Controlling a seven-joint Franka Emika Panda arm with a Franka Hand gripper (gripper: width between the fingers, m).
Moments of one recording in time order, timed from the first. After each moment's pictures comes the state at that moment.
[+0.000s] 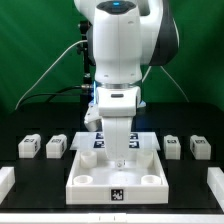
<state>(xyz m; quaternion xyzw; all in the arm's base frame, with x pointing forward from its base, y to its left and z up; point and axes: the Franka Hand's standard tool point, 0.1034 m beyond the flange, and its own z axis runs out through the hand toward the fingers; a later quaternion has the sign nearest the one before) 0.422 -0.006 0.008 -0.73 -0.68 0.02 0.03</state>
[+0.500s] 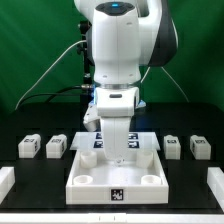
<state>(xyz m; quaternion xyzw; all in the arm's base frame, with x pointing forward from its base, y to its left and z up) 0.422 -0.008 0.008 -0.73 -0.68 0.02 0.03</state>
